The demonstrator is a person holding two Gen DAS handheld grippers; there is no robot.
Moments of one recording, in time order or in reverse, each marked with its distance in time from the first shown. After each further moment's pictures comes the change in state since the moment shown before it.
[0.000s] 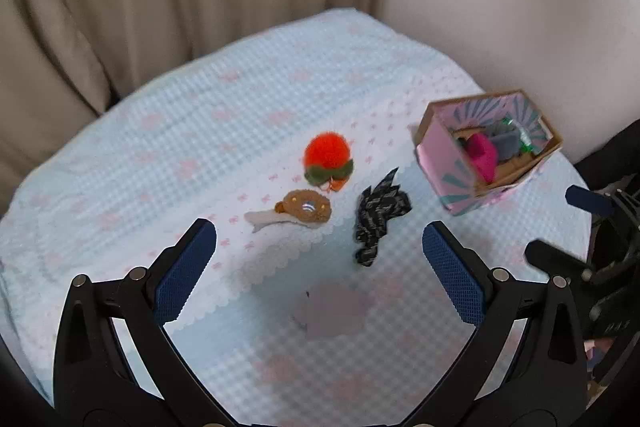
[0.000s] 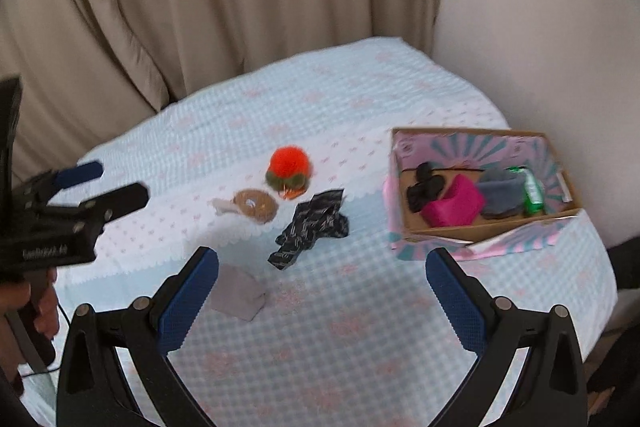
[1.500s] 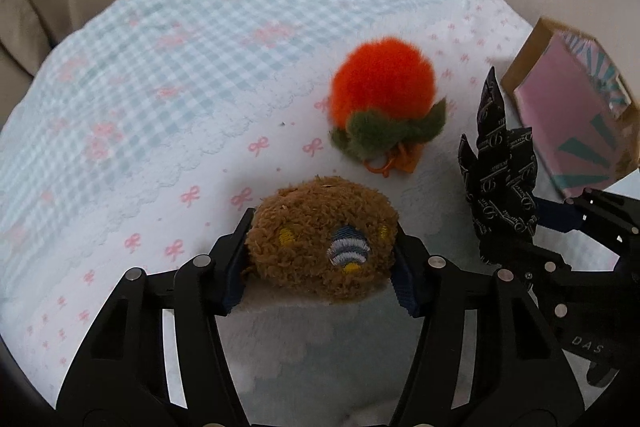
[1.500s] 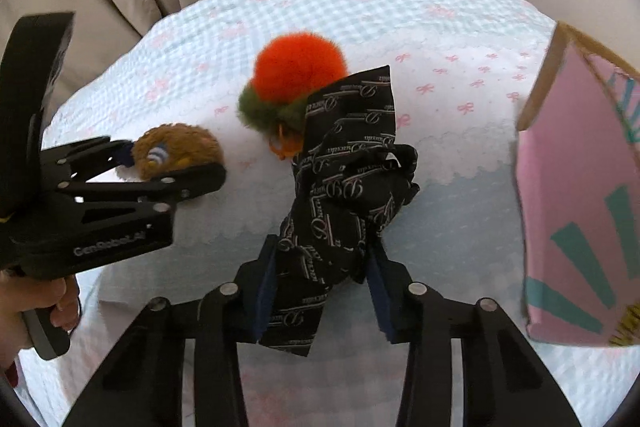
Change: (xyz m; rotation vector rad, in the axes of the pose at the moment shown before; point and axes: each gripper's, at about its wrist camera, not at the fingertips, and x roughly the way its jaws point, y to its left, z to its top) left arm 0.207 0.037 -0.020 0.012 0.127 -0.016; right arm 0.234 0.010 -0.008 -0.079 0.151 0.126
